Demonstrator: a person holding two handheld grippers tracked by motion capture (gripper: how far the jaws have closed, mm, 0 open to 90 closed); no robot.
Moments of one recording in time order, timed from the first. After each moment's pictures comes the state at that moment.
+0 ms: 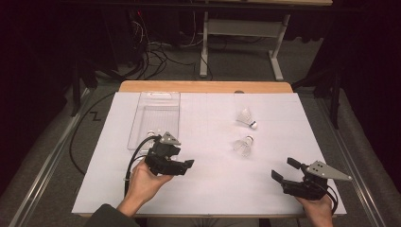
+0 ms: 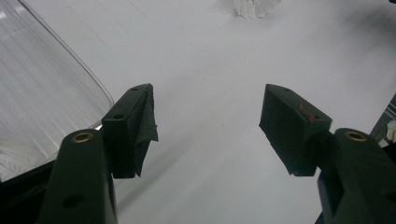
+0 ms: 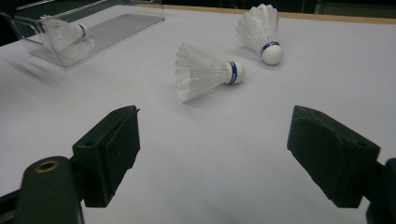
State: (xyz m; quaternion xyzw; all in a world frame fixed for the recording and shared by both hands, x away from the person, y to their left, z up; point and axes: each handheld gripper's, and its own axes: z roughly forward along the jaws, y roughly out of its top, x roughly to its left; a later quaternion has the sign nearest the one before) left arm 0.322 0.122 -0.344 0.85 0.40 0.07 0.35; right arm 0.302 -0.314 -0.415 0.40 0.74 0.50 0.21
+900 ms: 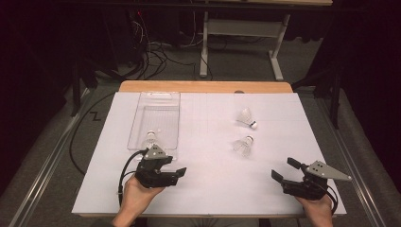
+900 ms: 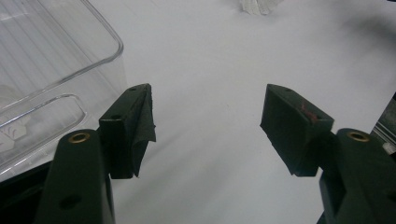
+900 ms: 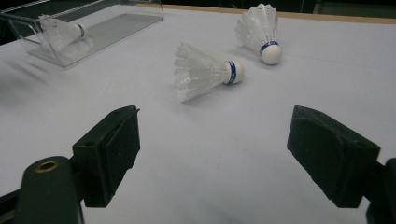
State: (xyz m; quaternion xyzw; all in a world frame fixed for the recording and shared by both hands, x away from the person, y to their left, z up) left arm 0.299 0.149 -0.376 0.82 0.41 0.08 0.40; right arm 0.302 -0.314 -0.415 0.40 0.74 0.50 0.21
